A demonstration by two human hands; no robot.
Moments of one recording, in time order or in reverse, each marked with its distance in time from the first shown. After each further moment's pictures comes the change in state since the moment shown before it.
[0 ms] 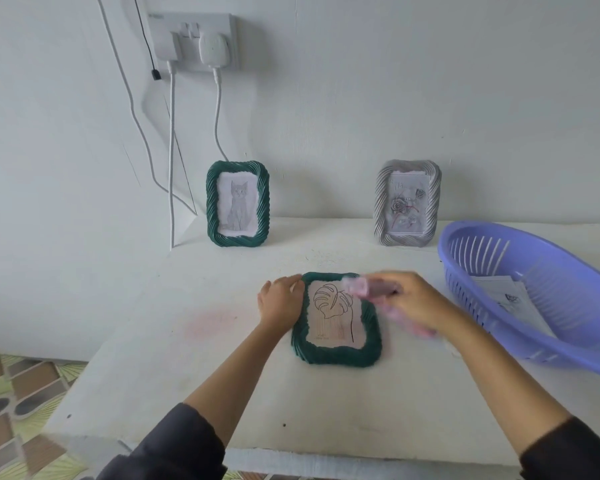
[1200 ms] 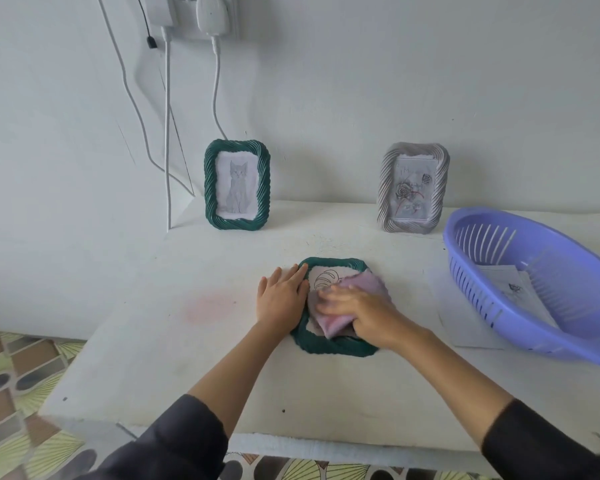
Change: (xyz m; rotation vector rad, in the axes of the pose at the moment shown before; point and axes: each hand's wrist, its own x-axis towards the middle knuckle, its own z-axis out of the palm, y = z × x) left_hand -0.005 -0.024 0.015 0.356 -0.067 0.163; right_hand 0.008 0.024 0.063 -0.498 -0.212 -0.266
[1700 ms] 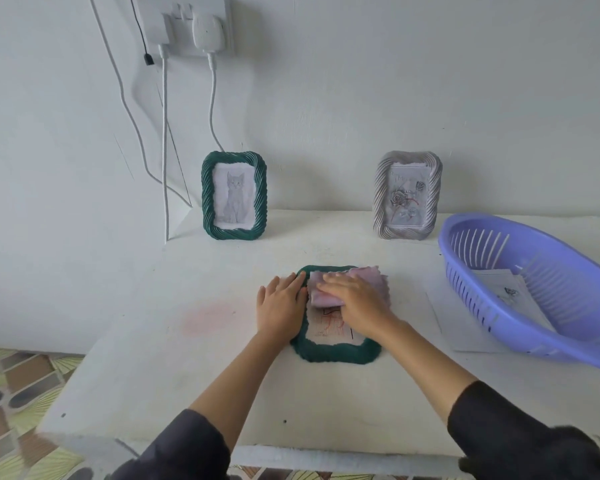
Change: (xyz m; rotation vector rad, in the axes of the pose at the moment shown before) left_hand -0.001 0.002 0.000 -0.050 0.020 -0.019; right_hand 0.035 0.014 0.009 -0.246 0.188 0.119
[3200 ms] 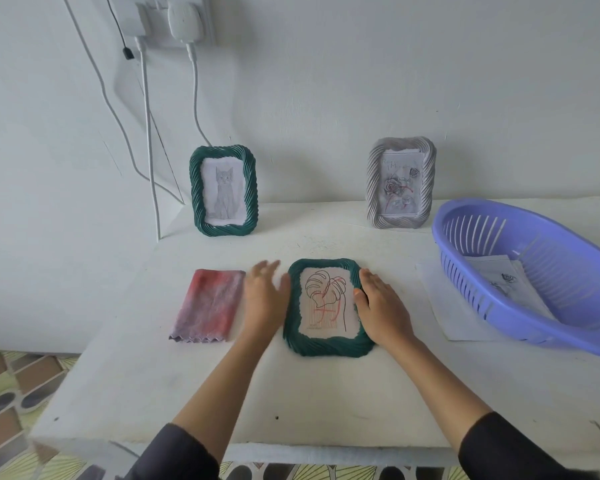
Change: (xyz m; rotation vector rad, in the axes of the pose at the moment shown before) left_hand -0.005 0.008 -0.022 -0.230 0.241 -0.118; right_hand -0.036 0.018 0.001 0.127 0.057 0.425
